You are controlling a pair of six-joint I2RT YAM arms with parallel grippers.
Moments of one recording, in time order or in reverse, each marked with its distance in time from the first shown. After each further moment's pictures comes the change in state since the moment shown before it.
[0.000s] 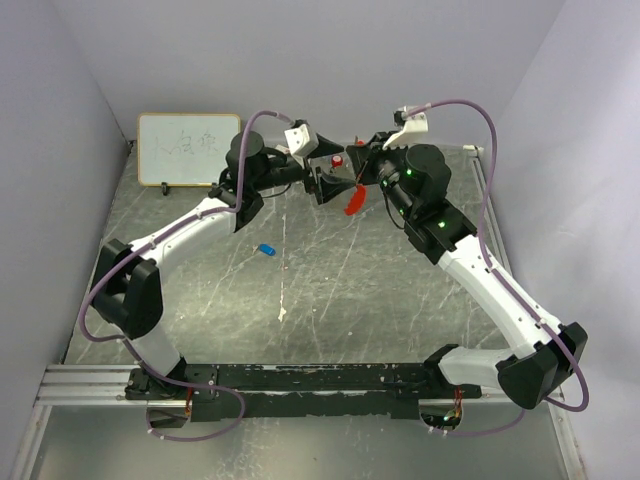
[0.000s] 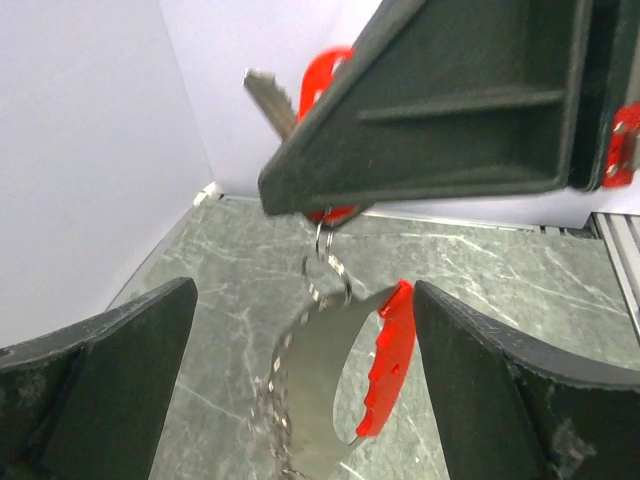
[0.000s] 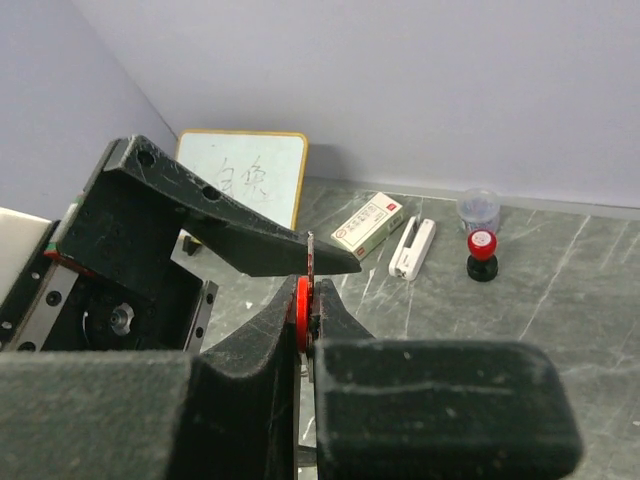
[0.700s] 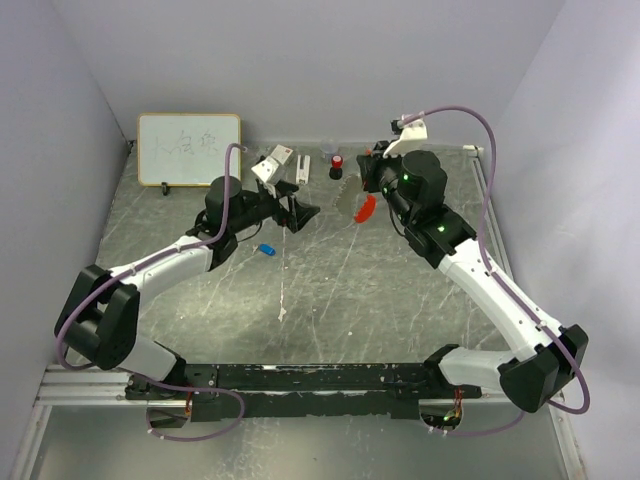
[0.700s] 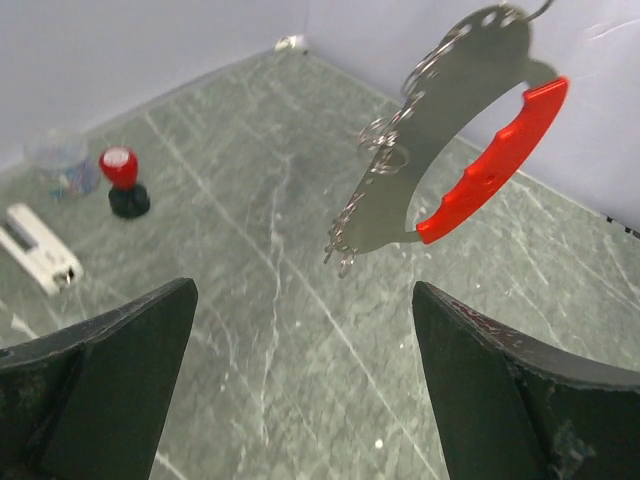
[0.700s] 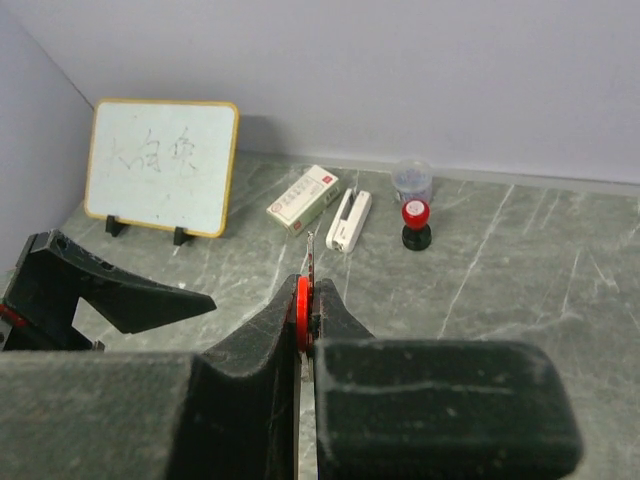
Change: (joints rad) left arm 0.064 -0.223 -0.464 0.067 -0.298 -0.145; right arm 0.000 -0.017 -0.033 -0.053 0.104 -0.086
